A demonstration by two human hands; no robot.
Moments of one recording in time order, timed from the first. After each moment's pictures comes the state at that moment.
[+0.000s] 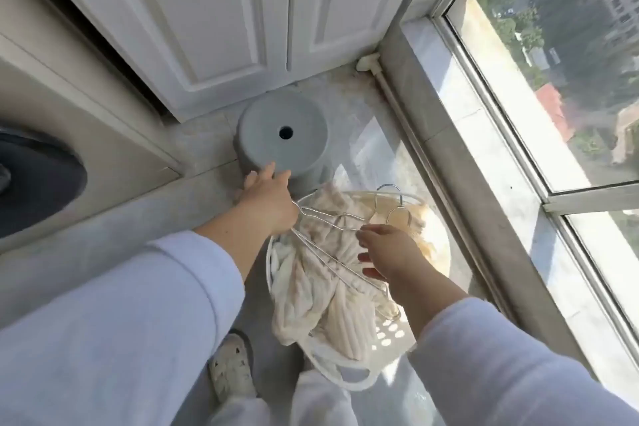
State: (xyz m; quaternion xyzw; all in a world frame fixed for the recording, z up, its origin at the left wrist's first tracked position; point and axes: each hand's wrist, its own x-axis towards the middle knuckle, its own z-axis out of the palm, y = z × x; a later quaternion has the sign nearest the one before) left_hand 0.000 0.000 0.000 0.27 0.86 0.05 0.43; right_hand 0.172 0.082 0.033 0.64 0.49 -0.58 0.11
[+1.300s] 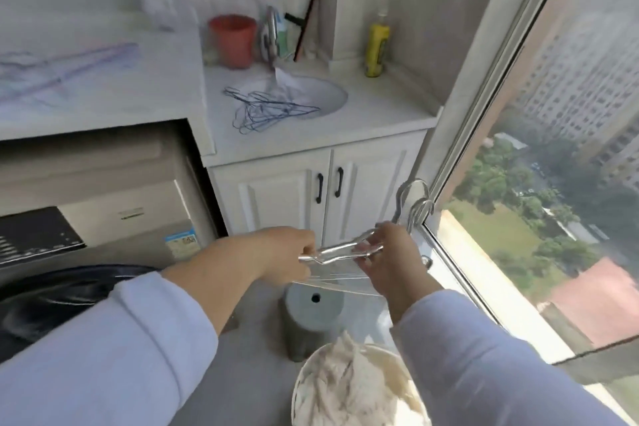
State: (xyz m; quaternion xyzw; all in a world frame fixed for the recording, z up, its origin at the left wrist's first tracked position) left_hand -0.011 -0.042 0.440 0.46 0.84 0.00 0.27; right_hand 0.092 0.106 0.391 0.48 0.33 -0.79 -0.18
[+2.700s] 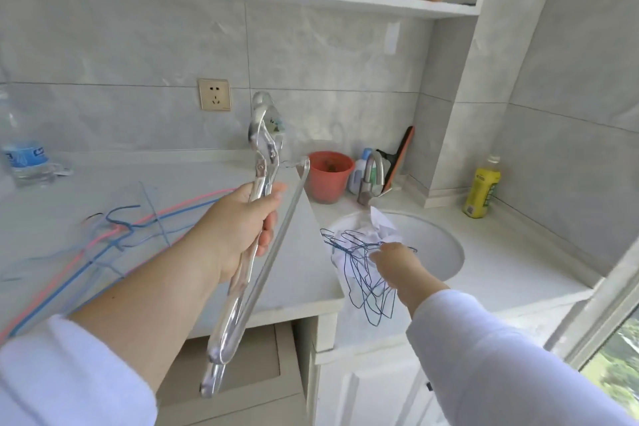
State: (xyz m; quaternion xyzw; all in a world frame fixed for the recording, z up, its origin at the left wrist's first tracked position) left_hand -0.398 -0.127 0.592 0.15 0.68 0.69 0.17; right_hand -0.342 0.099 0.491 0.41 0.81 -0.42 -0.07
